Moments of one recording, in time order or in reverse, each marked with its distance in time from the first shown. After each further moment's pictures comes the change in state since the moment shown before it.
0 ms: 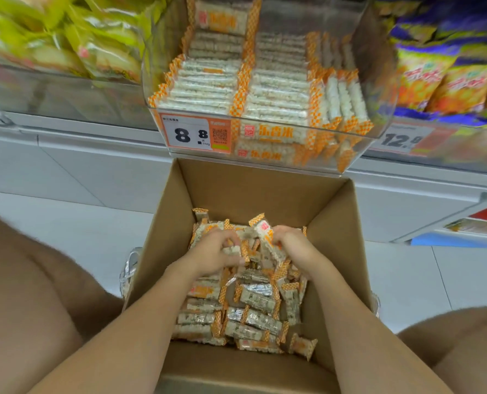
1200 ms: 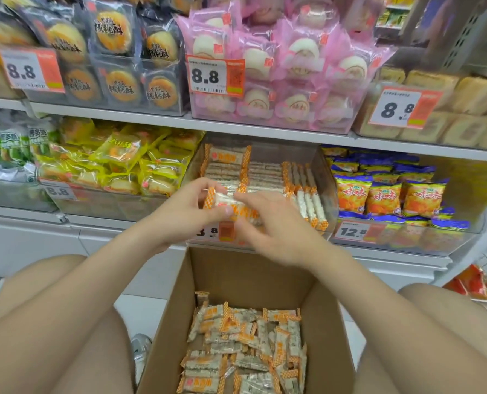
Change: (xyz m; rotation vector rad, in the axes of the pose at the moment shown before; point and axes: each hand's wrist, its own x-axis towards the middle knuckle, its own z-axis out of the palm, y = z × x) left_hand -0.110 0.193 -0.212 -0.331 0.352 0.314; right_hand -0.139 -0.250 -0.021 -0.924 0.308 -0.972
